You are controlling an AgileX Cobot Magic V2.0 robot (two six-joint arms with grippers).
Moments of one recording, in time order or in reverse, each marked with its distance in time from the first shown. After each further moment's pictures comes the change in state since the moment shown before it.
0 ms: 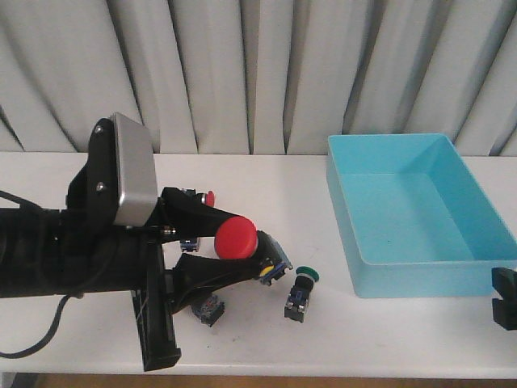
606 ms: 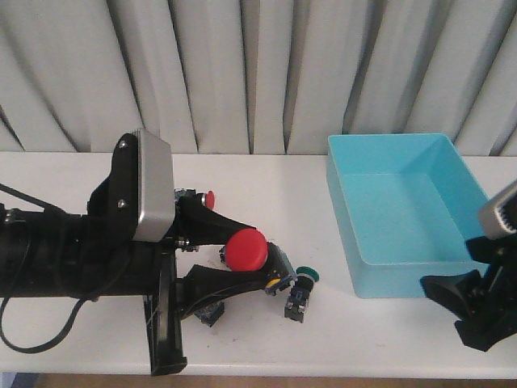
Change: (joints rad) left arm 0.000 0.051 0.000 -0.029 0.037 0.109; right arm 0.000 0.184 -0.189 0.629 0.266 -0.880
